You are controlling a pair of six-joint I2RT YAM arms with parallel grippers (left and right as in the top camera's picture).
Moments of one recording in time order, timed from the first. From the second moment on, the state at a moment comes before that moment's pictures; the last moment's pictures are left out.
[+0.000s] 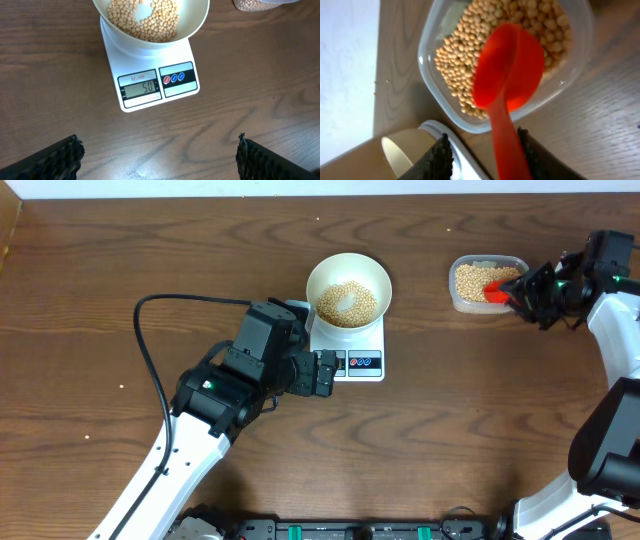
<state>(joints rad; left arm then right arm) -0.49 1.21 1.09 -0.80 0.13 -0.30 -0.27 1.84 1.37 -0.66 -0.55 0.73</state>
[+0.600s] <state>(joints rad) -0.49 1.21 1.09 -0.80 0.13 -0.30 -0.27 1.84 1.37 -0.77 -0.59 0.59</state>
